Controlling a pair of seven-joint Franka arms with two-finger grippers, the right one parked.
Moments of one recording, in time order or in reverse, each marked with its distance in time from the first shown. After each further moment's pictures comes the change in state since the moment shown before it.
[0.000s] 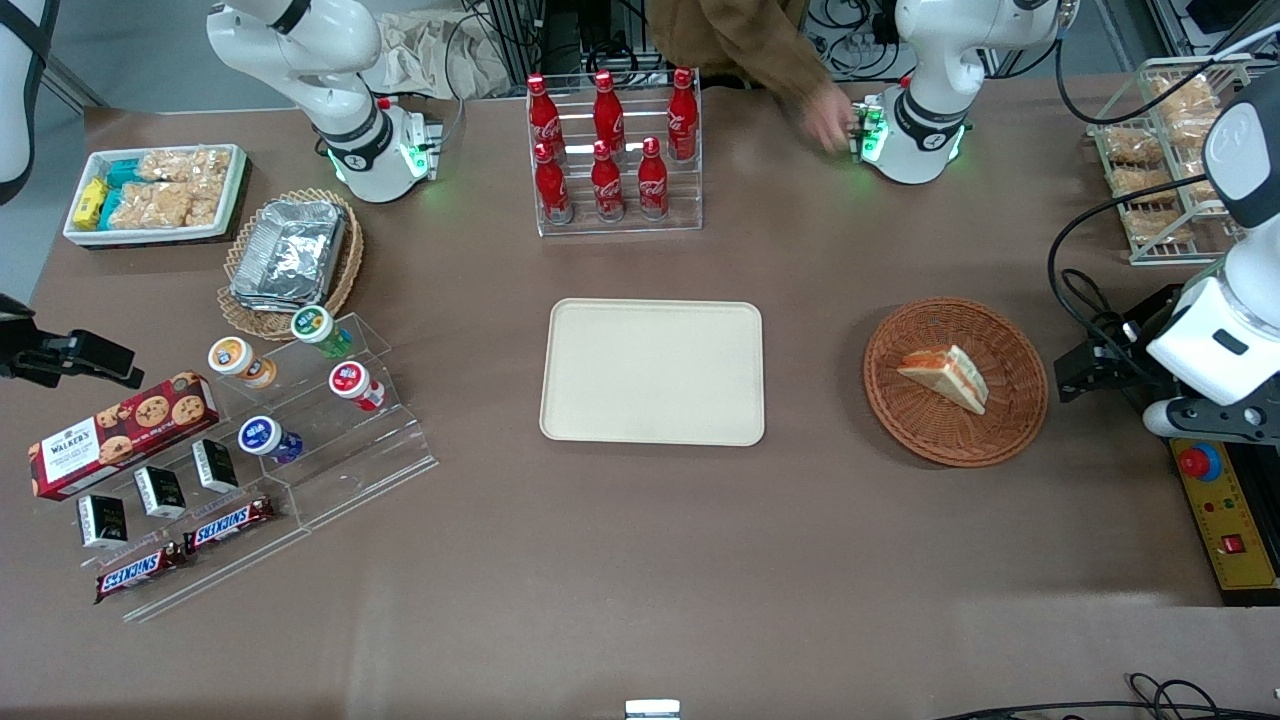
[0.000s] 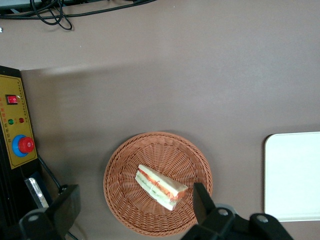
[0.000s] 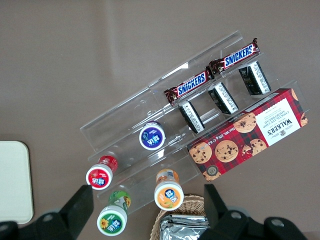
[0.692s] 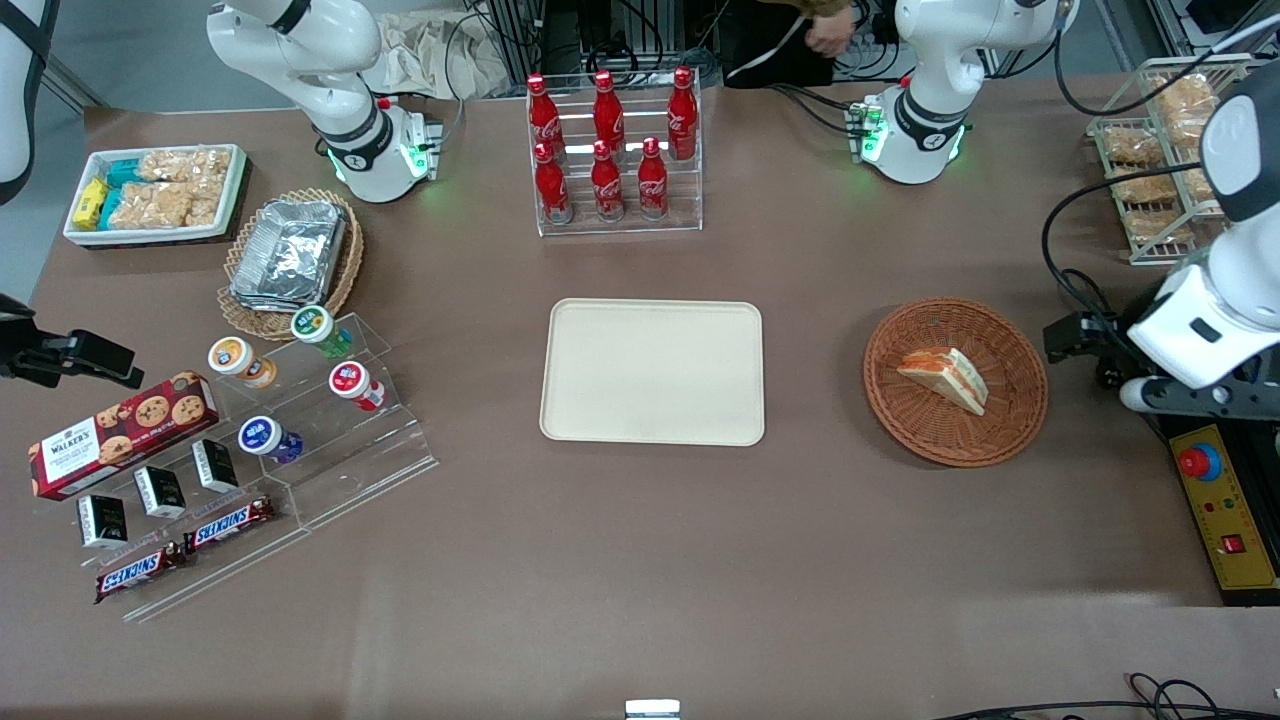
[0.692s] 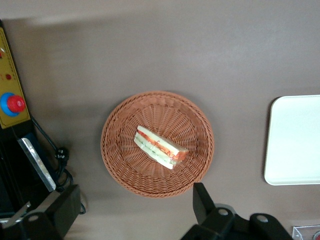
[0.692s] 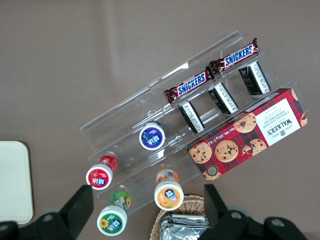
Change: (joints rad) arm 0.001 -0.096 0.009 -0.171 0.003 -0.064 -0.025
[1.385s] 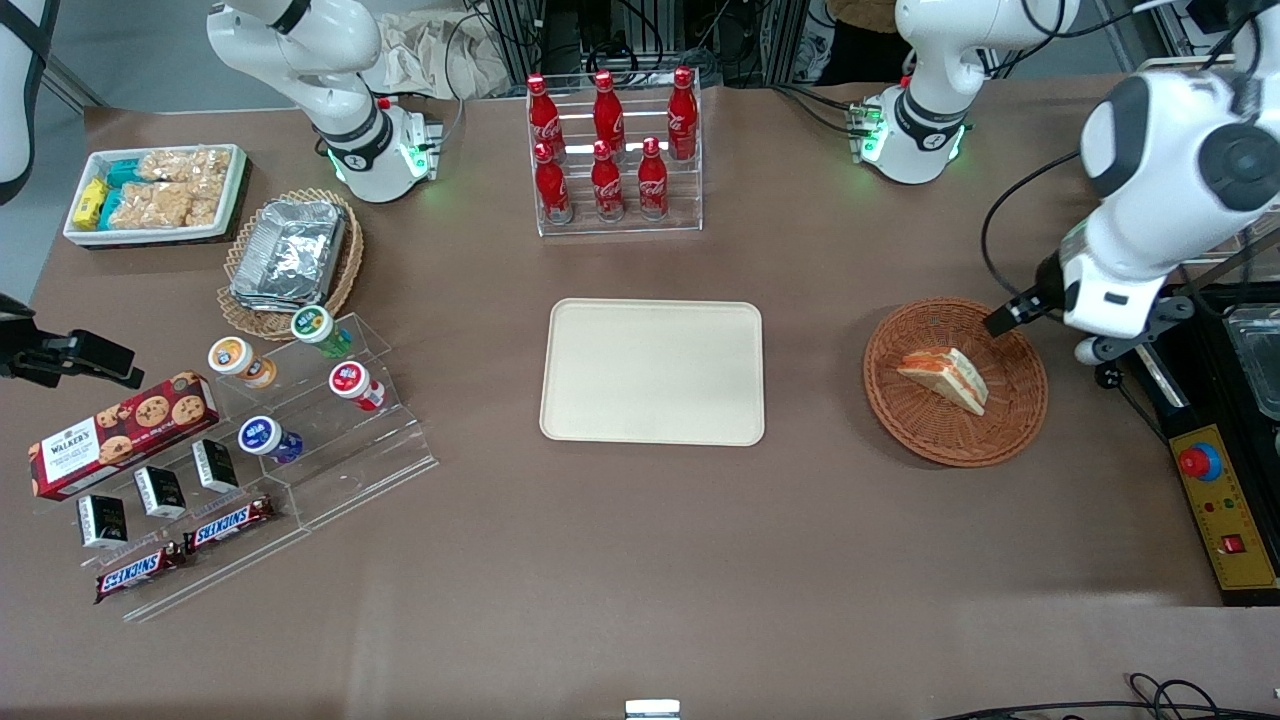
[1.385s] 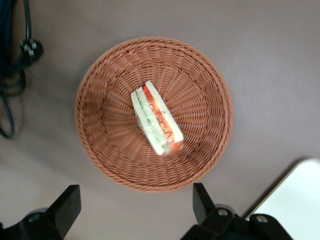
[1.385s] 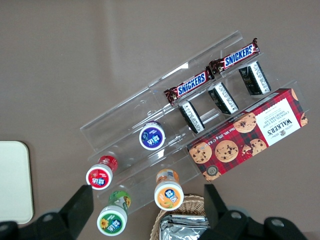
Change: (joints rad) arm -0.013 -0.206 -0.017 -0.568 -0.002 0.355 -0.730
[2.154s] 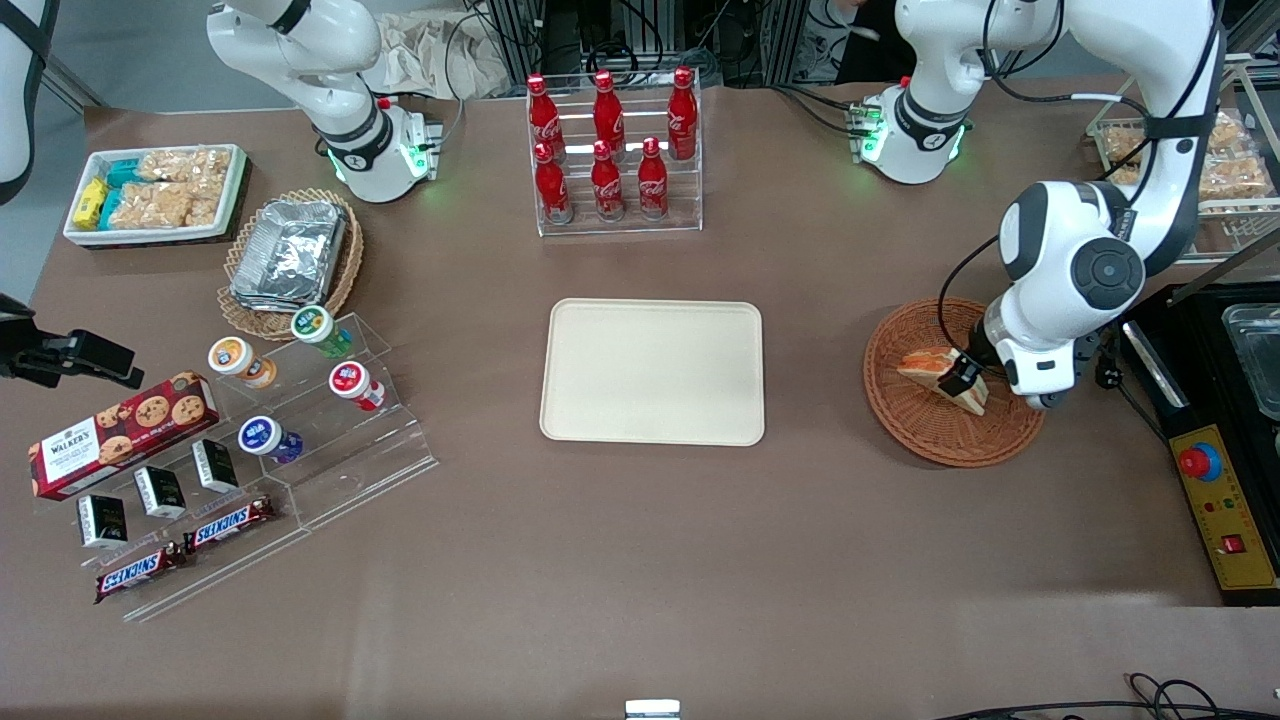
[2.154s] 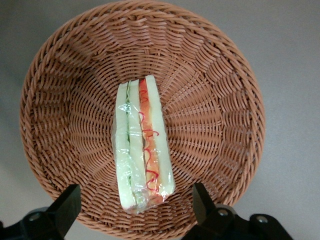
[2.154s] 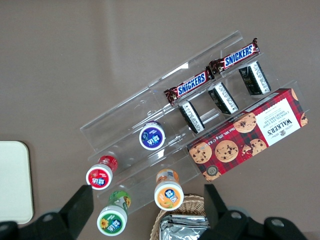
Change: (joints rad) arm -0.005 0.191 -0.008 -0.108 0.000 0.275 -0.289
